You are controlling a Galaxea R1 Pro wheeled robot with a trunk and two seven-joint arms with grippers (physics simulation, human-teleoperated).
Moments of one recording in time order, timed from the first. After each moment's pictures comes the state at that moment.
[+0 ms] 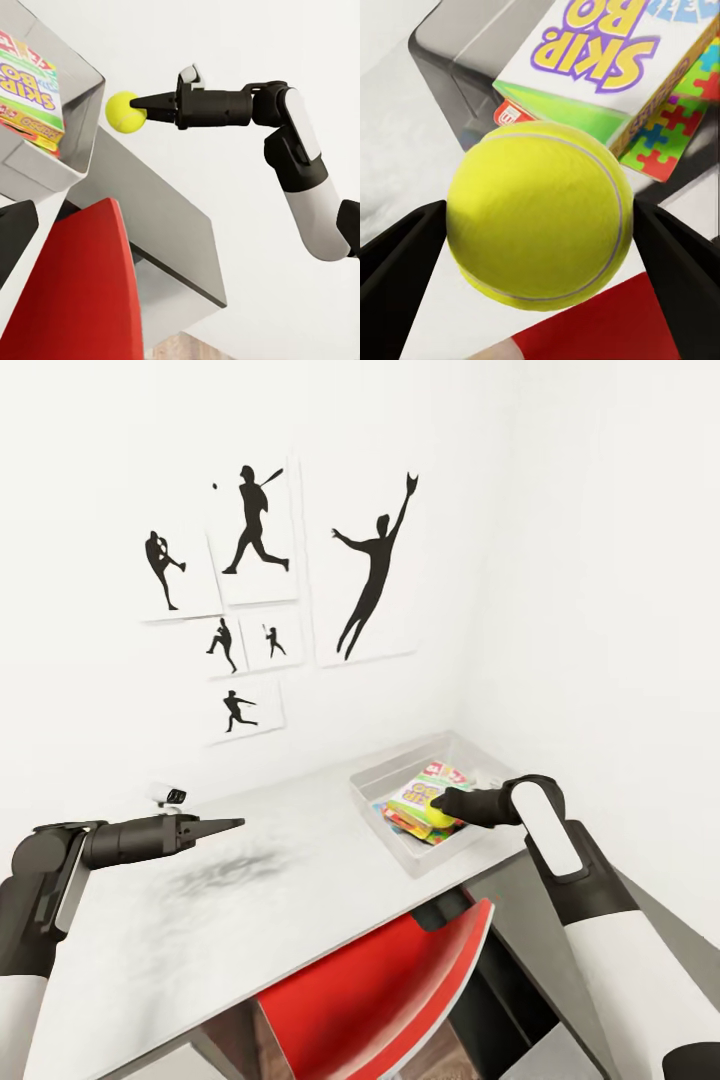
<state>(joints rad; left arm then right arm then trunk) -0.62 0.30 0.21 -1.29 0.11 1.01 -1.57 -0.81 -0.11 0.16 -1.25 -0.99 1.05 -0.47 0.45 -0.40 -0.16</state>
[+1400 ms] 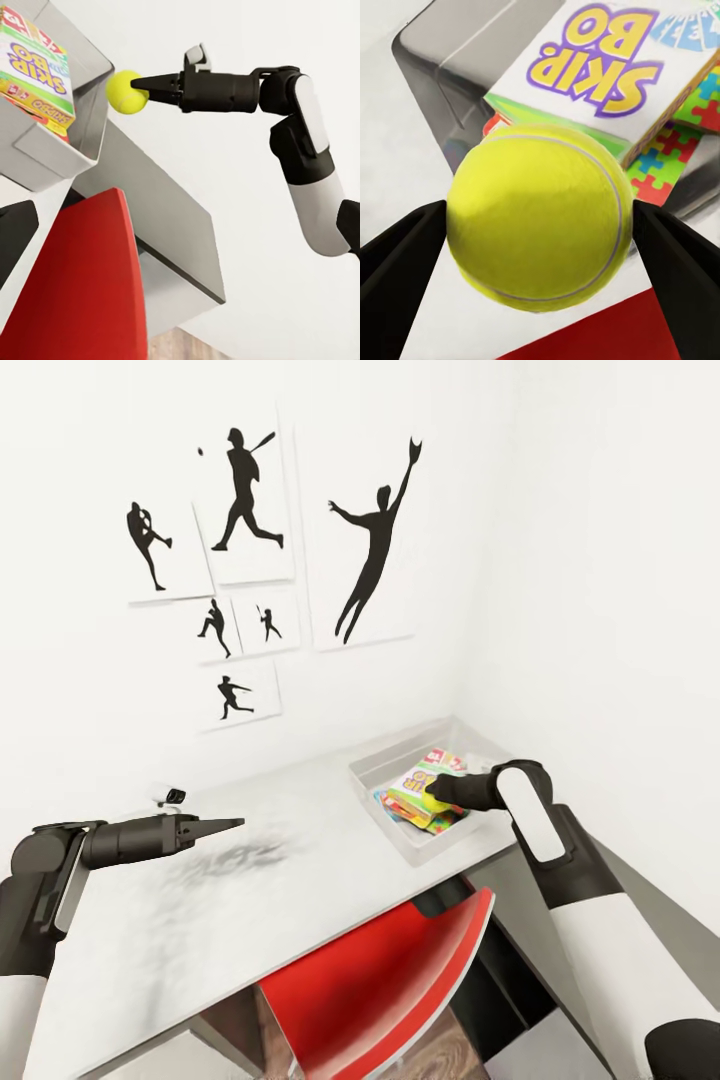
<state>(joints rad) -0.62 0.30 0.21 -1.29 0.10 1.01 -1.57 -0.86 -0.08 0.19 -1.25 -0.89 1.05 -0.47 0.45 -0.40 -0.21</state>
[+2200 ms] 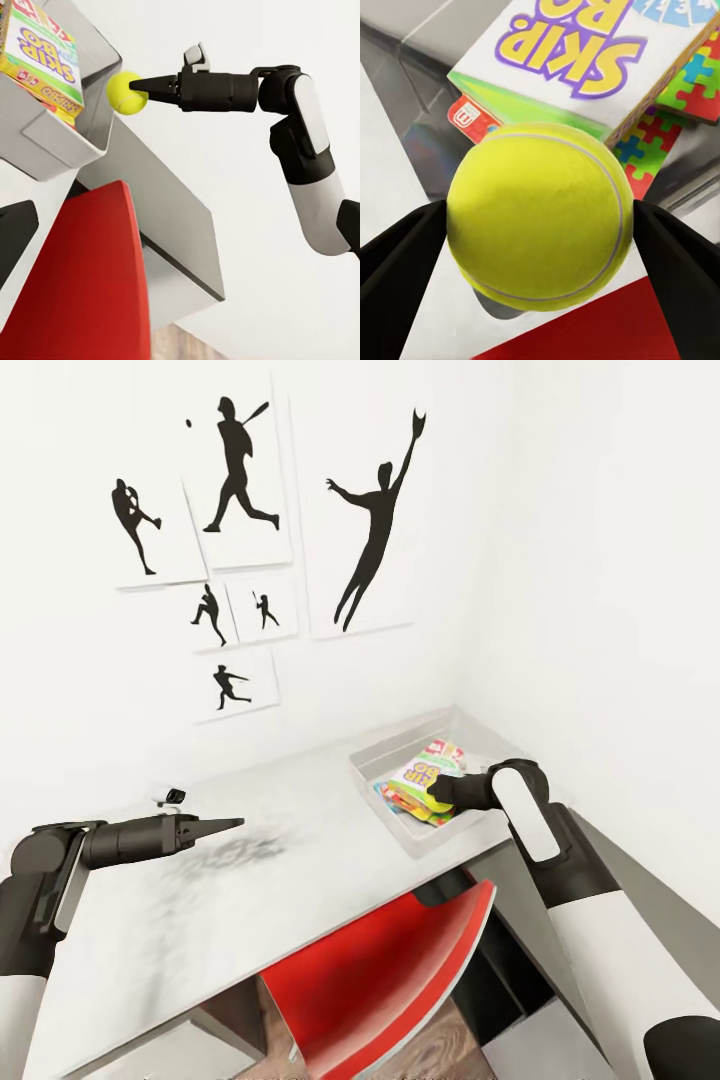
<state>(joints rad) -0.62 0.30 0.21 -1.29 0.10 1.01 -1.57 -0.87 -0.08 0.21 -1.24 -0.86 1.05 -0.49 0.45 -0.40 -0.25</state>
